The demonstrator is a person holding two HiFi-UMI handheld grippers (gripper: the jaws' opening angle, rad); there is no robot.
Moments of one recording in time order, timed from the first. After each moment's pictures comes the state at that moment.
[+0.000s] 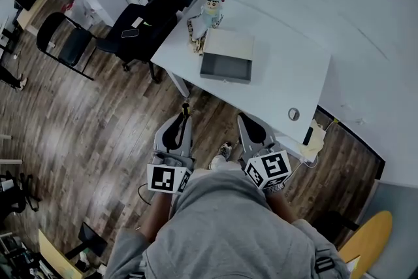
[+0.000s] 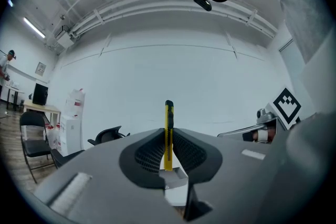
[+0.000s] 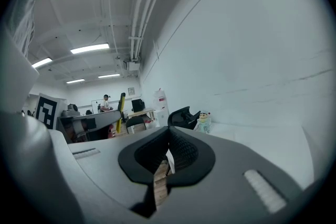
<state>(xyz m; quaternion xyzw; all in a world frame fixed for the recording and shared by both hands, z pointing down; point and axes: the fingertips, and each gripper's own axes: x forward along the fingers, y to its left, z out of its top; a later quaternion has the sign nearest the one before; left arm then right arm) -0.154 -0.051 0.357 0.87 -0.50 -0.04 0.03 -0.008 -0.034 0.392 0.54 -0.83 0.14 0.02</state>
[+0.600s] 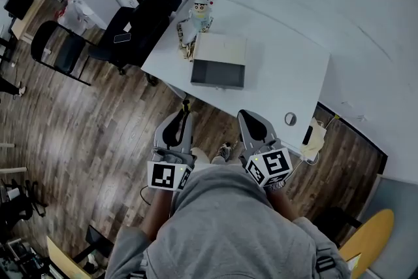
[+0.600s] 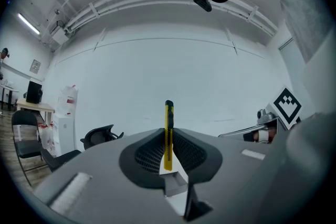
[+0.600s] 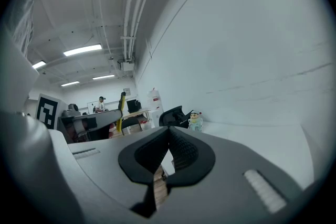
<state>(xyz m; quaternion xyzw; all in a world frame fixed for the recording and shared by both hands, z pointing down) -0.105 -0.112 0.363 0.87 -0.48 -0.03 0.03 0.040 -0.088 0.403 0.55 -0.82 0.16 0.02</state>
